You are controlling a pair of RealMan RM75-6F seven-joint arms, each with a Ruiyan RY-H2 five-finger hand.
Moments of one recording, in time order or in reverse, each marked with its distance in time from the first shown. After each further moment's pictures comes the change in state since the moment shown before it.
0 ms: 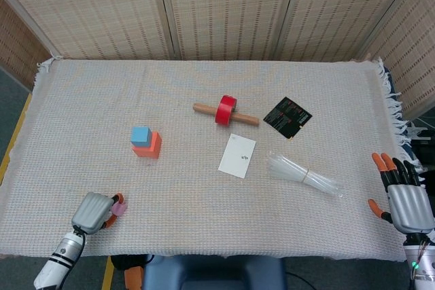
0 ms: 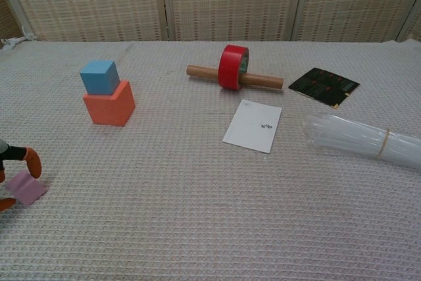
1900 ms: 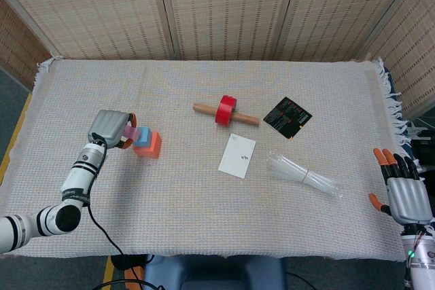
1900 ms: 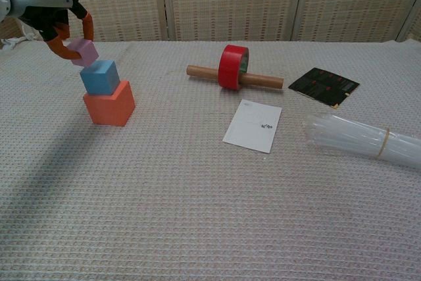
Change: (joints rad) left arm -0.606 0.258 -0.315 -0.231 -0.893 -0.353 0.292; right arm 0.037 -0.026 0.037 0.030 0.093 -0.069 -0.028
